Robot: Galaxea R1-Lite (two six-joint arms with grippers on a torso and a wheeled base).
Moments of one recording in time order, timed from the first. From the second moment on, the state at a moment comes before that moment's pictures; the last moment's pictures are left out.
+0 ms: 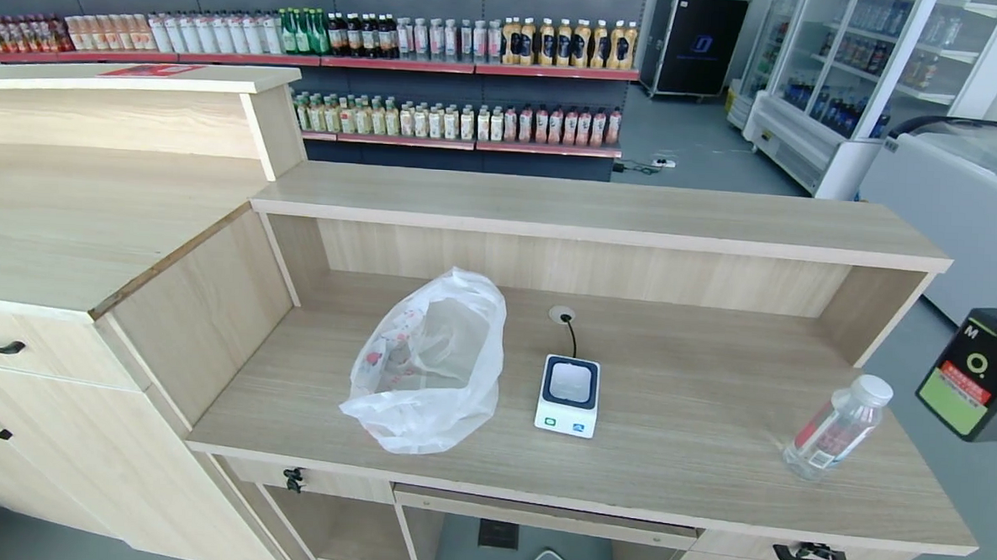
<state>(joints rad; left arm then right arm) 0.00 0.00 0.00 0.00 0.04 0.00 -0.26 1.20 -0.87 0.08 0.24 -0.18</state>
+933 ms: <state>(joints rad) 0.00 0.00 0.00 0.00 0.04 0.00 -0.24 1.47 -0.74 -0.31 0.56 0.14</state>
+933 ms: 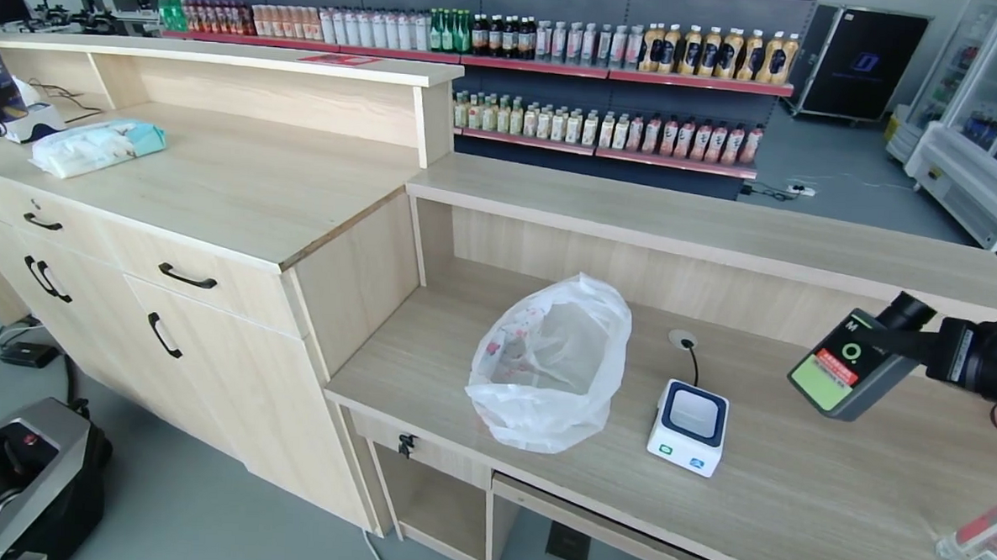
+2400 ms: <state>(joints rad) 0.00 0.00 0.00 0.00 0.04 0.00 -0.43 1.75 -0.66 -0.52 0.83 0.14</state>
